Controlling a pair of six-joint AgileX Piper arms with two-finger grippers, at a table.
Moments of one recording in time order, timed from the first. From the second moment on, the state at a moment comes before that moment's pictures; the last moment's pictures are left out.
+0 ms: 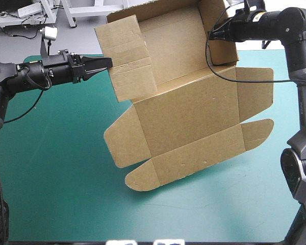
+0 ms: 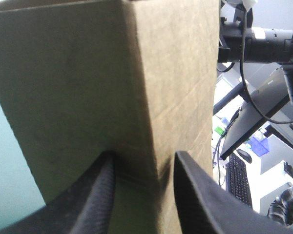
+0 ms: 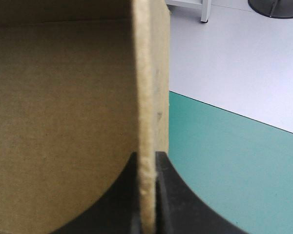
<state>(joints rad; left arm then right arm) 0.09 1.50 -1.55 -1.39 1.22 0.75 0.11 1.88 -2.38 0.44 1.12 -0.29</state>
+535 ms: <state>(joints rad) 0.09 1.50 -1.55 -1.20 1.17 0.75 0.23 1.90 -2.38 0.35 1.11 -0.25</state>
